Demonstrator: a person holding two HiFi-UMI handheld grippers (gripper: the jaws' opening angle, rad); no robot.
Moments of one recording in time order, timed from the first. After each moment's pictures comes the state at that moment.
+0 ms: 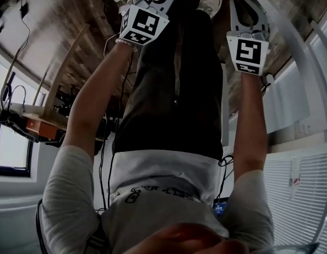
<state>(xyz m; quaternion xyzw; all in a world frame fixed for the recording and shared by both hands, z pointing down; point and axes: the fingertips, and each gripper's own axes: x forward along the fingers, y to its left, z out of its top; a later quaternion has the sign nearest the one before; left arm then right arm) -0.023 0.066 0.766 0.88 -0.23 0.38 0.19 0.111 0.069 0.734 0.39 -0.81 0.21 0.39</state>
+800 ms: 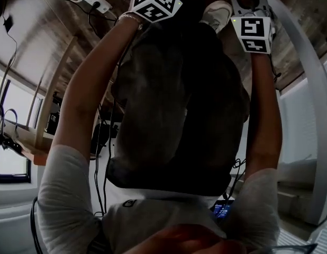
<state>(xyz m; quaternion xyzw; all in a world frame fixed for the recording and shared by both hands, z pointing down) 0.001 0.069 1.009 0.87 -0.13 0.45 0.14 0.113 0.082 0.985 0.31 -0.81 0.23 0.45</state>
